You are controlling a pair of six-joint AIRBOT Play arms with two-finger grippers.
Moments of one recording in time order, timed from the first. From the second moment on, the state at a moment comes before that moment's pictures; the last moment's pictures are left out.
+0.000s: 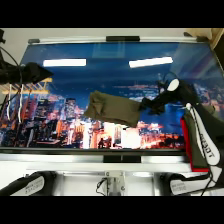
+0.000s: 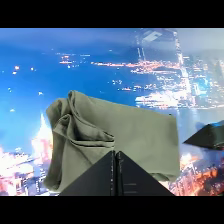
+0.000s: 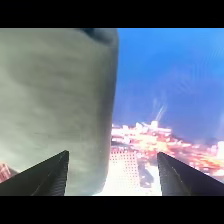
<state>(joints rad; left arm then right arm) 0.12 -1.17 1.38 0.77 -1.19 -1.30 0.06 -1.60 1.24 -1.12 1.21 1.60</state>
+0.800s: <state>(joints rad) 0.12 -1.17 1.38 0.72 -1.19 -1.29 0.07 -1.70 1.33 -0.68 1.10 1.29</state>
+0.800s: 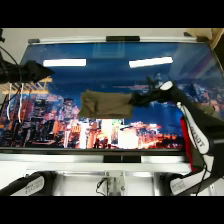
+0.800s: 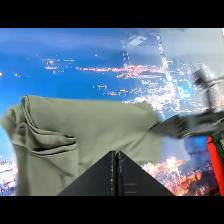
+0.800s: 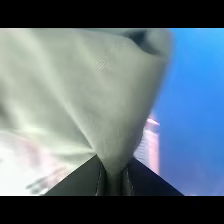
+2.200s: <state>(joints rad) 0.12 -1.17 1.38 0.71 -1.19 -1.28 -0.83 -1.16 1.61 -1.41 1.72 1.53</state>
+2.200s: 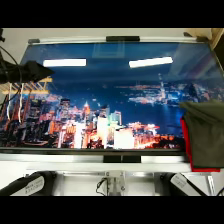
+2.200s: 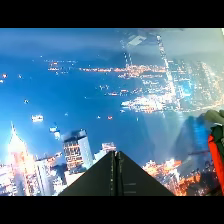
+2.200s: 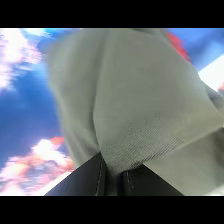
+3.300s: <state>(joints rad) 0.07 -1.18 1.43 0.82 -1.20 -1.32 -0.72 -1.09 1.32 -1.82 1.53 1.47</state>
